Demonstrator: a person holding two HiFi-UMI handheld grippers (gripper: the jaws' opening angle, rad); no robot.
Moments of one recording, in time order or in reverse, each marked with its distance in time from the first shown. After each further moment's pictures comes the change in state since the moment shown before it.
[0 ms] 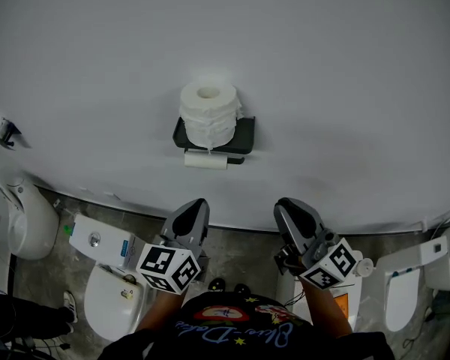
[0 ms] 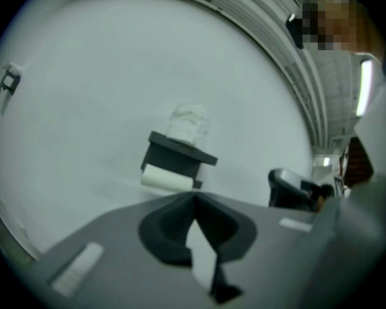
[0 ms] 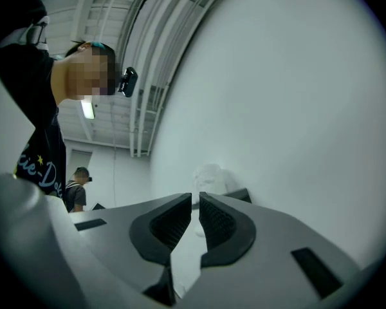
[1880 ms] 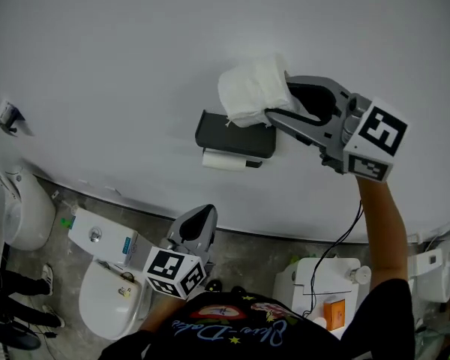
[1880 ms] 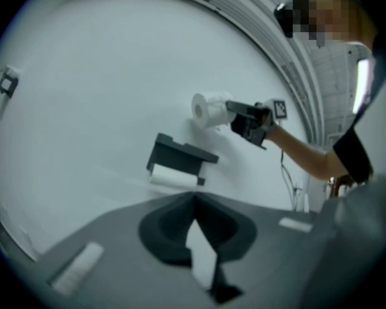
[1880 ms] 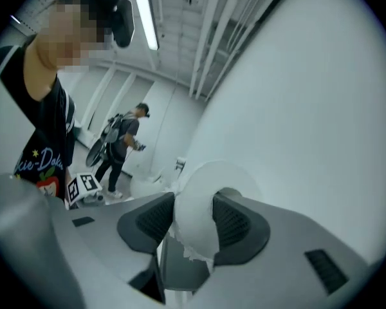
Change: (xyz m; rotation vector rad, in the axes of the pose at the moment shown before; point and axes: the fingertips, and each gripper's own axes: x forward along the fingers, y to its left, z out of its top) left arm -0.018 0.014 -0.002 0.027 0.013 -0.015; right arm 0.183 0.007 0.086 -0.617 0.504 0.428
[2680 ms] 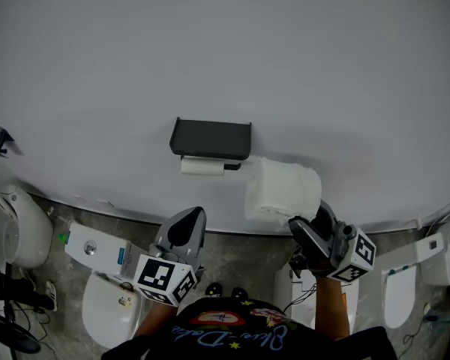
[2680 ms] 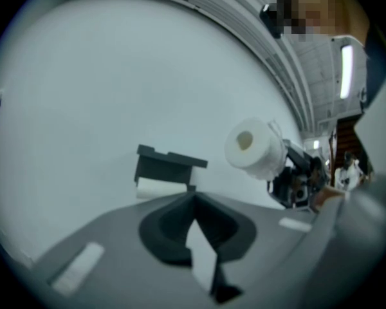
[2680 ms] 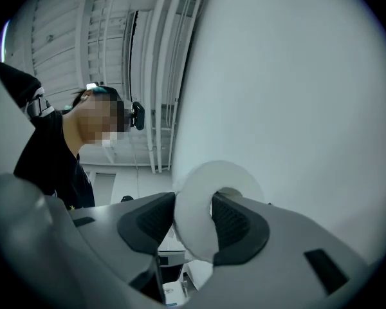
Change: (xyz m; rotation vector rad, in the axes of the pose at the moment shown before) left arm 0.009 -0.024 0.017 0.123 -0.005 -0.043; right arm -0.129 0.120 -0.083 0.657 -0.649 -0.217
